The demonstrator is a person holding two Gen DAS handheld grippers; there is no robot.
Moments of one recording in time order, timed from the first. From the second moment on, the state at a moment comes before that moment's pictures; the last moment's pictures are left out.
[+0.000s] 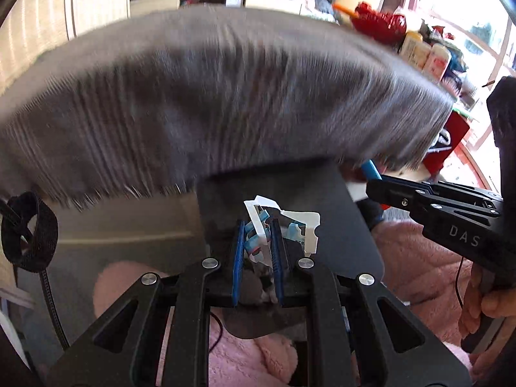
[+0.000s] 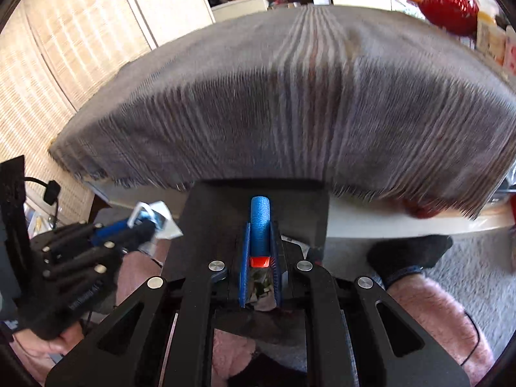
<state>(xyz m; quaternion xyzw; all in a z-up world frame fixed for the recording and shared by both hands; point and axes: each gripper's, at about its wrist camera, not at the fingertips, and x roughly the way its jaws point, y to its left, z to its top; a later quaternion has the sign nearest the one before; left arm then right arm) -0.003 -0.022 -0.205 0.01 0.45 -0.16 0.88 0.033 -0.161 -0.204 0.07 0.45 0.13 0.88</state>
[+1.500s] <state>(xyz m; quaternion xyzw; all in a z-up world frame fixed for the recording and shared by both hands) 0.004 0.021 -0.104 0.00 0.28 -0.07 0.96 0.025 -0.174 -0.129 0.05 0.30 0.01 0.95</state>
